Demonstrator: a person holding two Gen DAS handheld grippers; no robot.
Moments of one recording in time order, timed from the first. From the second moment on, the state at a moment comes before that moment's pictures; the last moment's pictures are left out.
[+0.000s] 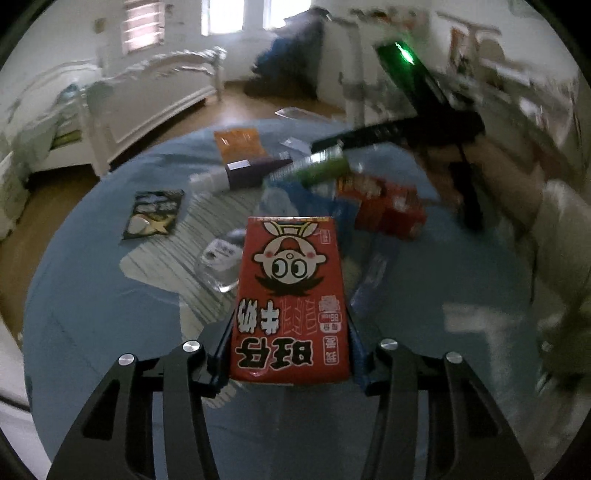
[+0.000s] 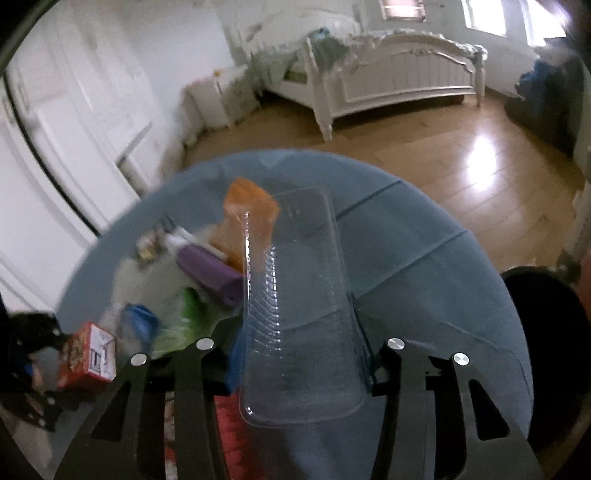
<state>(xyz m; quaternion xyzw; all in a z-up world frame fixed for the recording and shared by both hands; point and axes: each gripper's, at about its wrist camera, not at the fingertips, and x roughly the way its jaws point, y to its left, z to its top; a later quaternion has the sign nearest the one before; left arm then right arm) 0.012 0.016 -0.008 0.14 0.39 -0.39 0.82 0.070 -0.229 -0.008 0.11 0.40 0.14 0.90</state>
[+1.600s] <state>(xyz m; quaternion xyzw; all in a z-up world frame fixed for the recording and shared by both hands) 0.081 -0.316 -0.008 -0.02 0.45 -0.46 0.76 -0.085 -0.523 -0.066 0.42 0.24 -0.03 0.88</state>
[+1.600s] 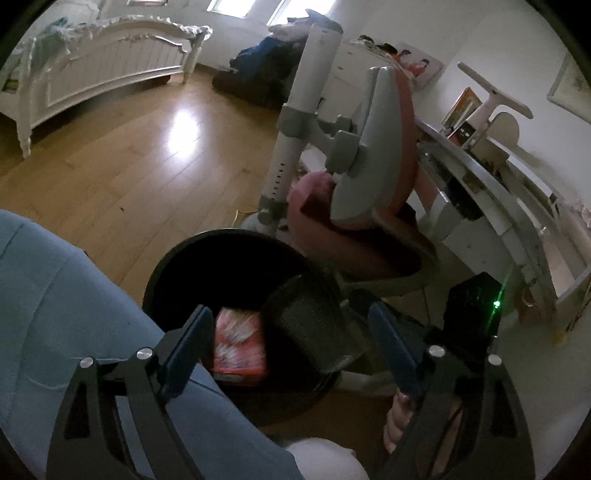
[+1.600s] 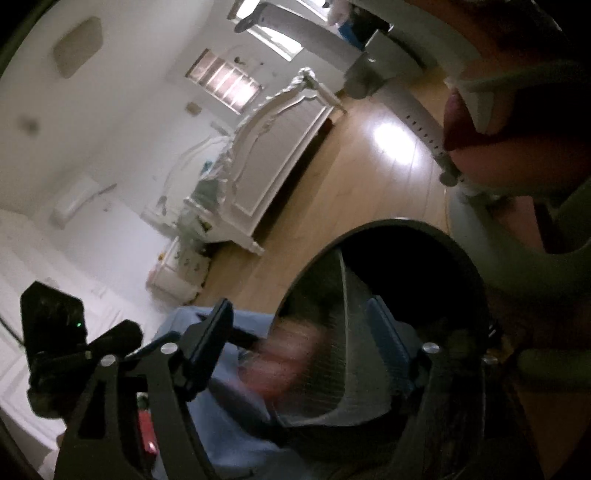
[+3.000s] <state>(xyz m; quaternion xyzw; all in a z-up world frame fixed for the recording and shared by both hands) 0.162 0.010 -0.028 0.15 0.44 -0.26 0.85 0.128 -0.130 0.042 -0.10 0.46 0.27 0.84</state>
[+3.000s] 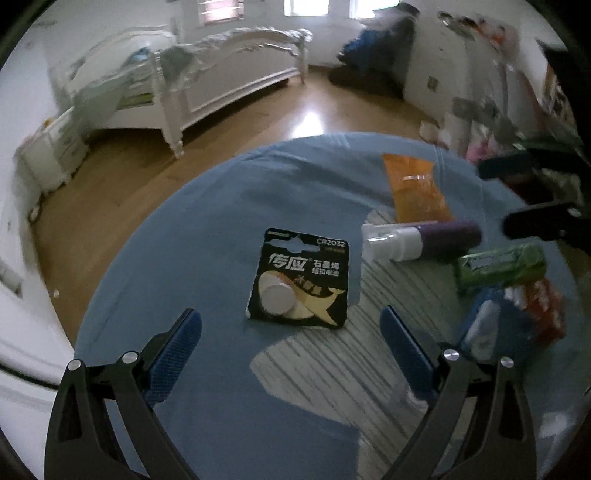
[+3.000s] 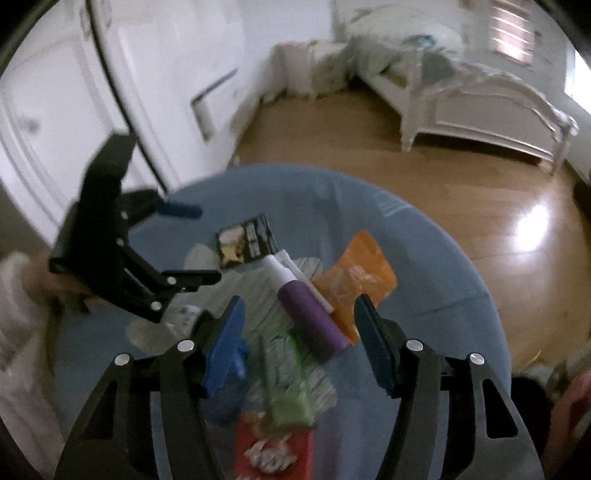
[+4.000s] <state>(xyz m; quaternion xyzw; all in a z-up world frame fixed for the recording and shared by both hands) 0.158 0.025 -0.006 0.10 0.39 -0.29 0.87 0.103 -0.194 0.062 0.04 0.38 0.29 0.88</state>
